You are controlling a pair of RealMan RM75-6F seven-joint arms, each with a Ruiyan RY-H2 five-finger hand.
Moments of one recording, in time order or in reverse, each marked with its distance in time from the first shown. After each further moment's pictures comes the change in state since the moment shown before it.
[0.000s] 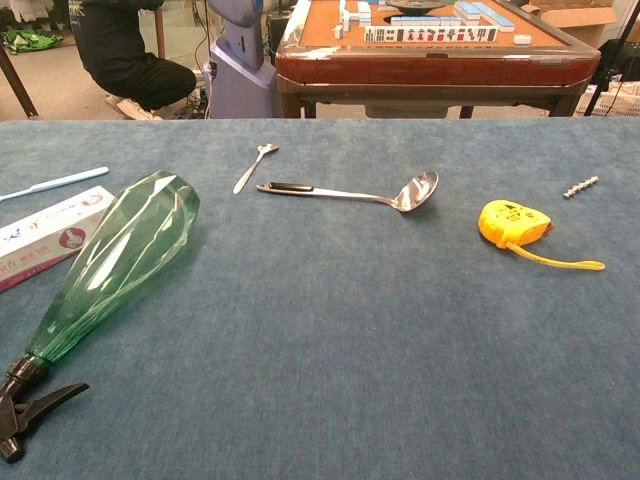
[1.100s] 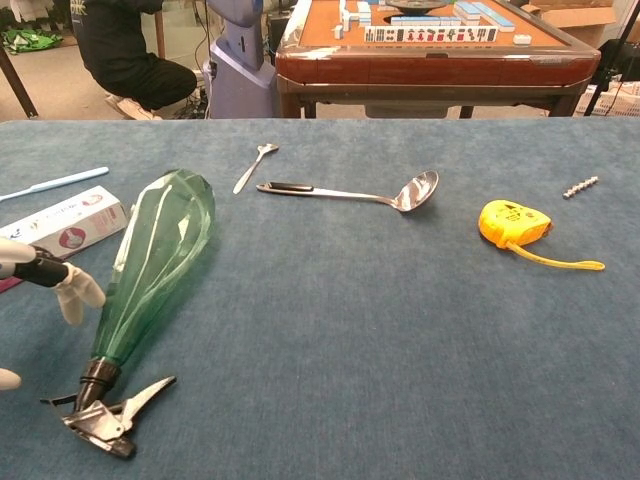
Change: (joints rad) left arm -0.247 -0.030 -0.027 -0.129 -0.199 -0.215 0.025; right arm -0.005 -0.003 0.000 0.023 0.009 -0.002 0.026
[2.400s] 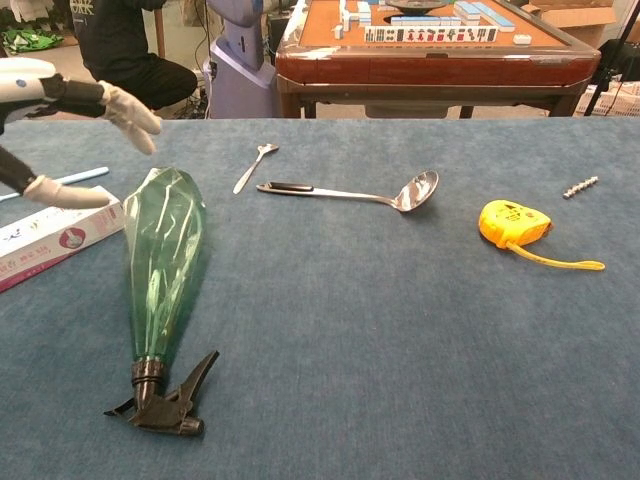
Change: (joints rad) left arm 0.025 -0.127 -0.116 0.213 0.387 0.347 -0.568; right arm 0.000 0.003 -0.006 -0.023 -0.012 -0.001 -0.022
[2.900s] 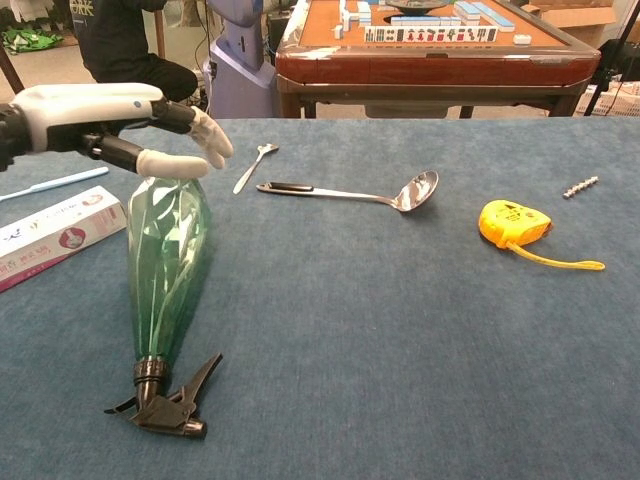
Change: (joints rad) left arm -0.169 -0.143 -0.068 0.148 -0.154 -0.210 0.089; right arm -0.003 0.000 -0.002 0.008 0.013 -0.007 0.006
